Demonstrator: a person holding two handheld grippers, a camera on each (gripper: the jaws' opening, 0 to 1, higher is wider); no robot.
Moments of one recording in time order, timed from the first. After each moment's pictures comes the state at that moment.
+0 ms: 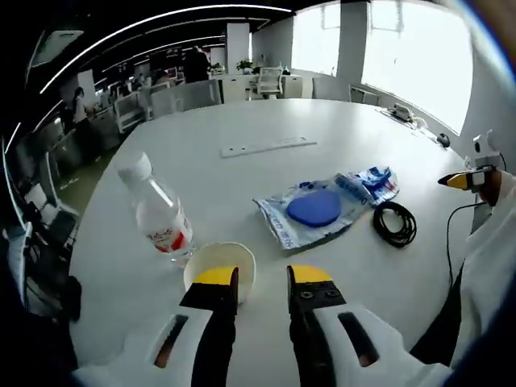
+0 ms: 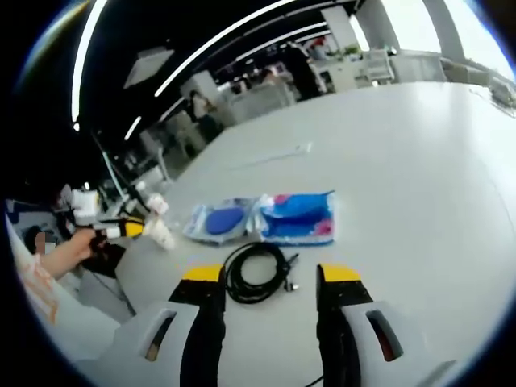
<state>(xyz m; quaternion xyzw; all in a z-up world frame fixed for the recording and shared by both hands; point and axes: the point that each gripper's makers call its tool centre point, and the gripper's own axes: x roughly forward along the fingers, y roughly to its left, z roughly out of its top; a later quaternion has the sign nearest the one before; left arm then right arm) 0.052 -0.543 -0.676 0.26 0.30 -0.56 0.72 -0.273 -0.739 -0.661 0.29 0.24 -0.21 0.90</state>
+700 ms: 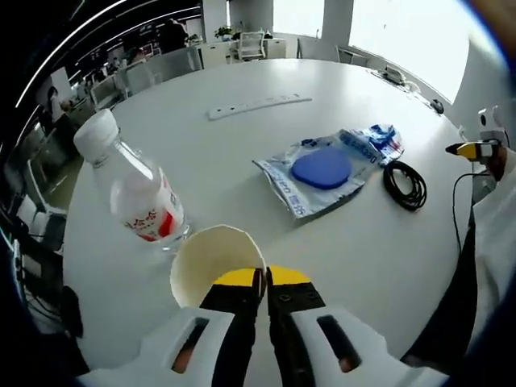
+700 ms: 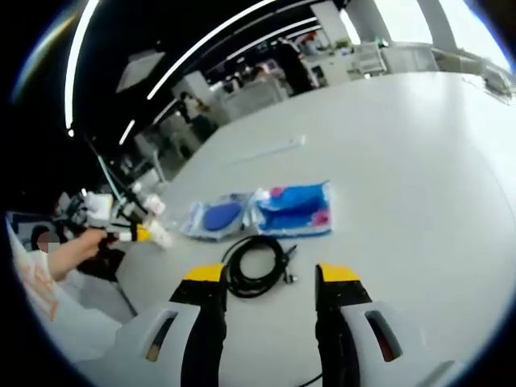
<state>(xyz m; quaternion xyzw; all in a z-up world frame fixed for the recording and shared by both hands) 0.061 -0.546 -0.704 0.30 0.34 -0.58 0.68 -0.276 -0.736 -0.668 0.31 0.24 -0.22 0.89</state>
